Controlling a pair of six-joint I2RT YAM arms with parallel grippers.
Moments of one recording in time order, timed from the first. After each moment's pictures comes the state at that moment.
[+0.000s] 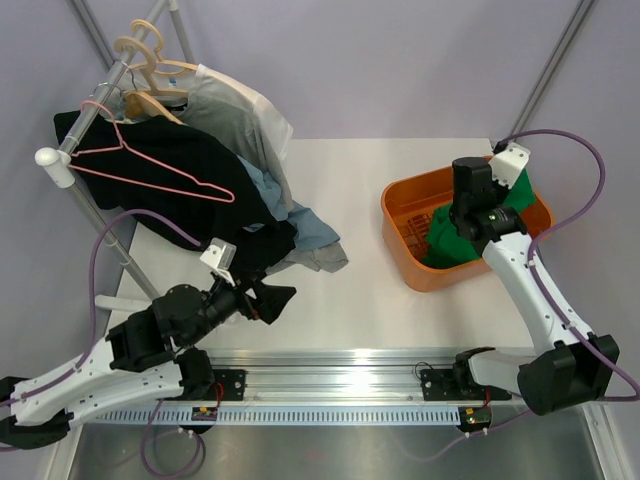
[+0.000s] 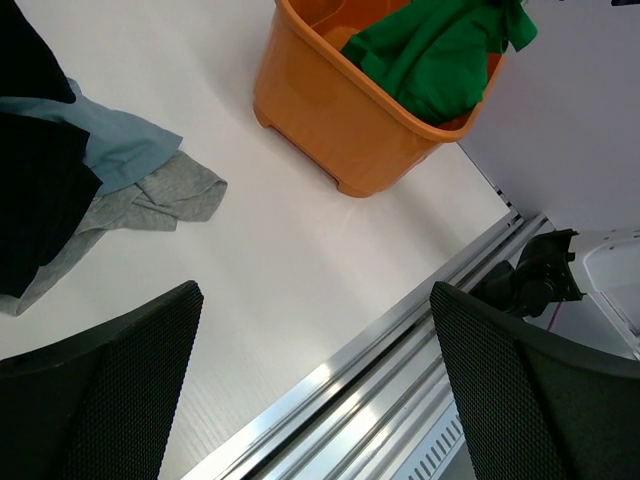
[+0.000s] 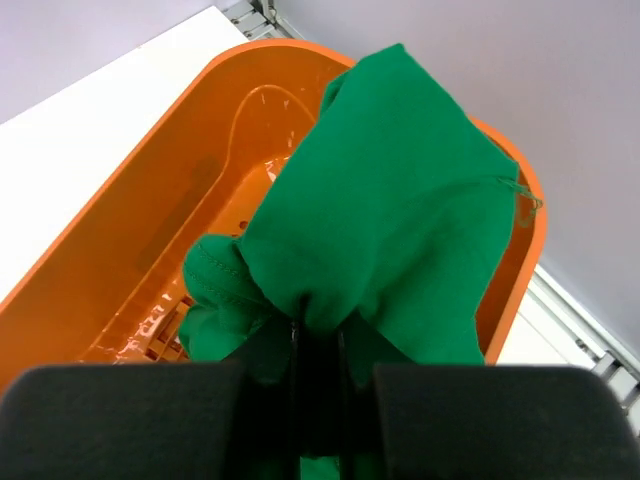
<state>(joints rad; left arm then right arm) -1.15 0.44 0.70 -0.44 -0.37 -0.54 0.24 1.23 1.18 -0.52 0.87 0.44</state>
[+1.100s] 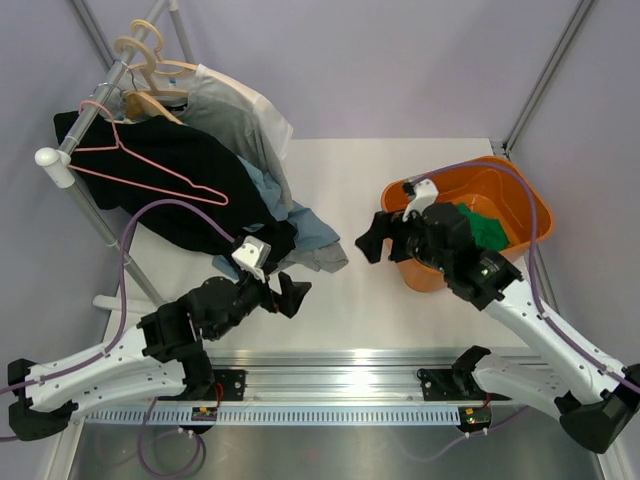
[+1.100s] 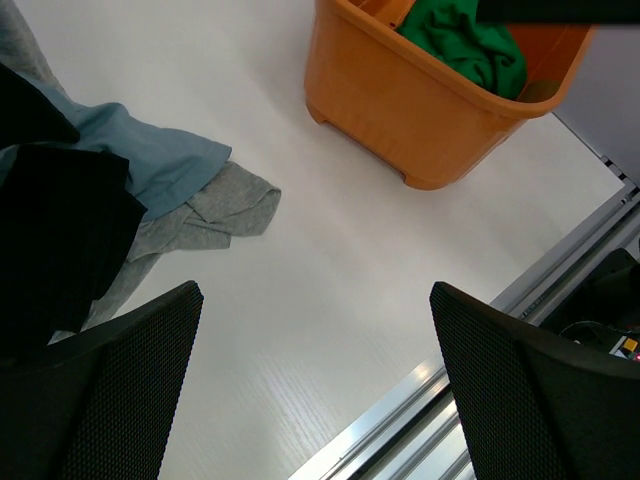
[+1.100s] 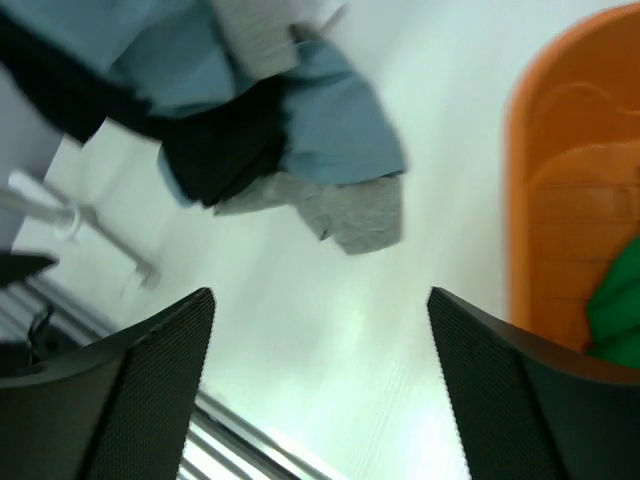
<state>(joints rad) -1.15 0.63 0.67 -0.28 -0.43 -0.36 0.60 0.98 1.02 -0.45 -0.01 0.42</state>
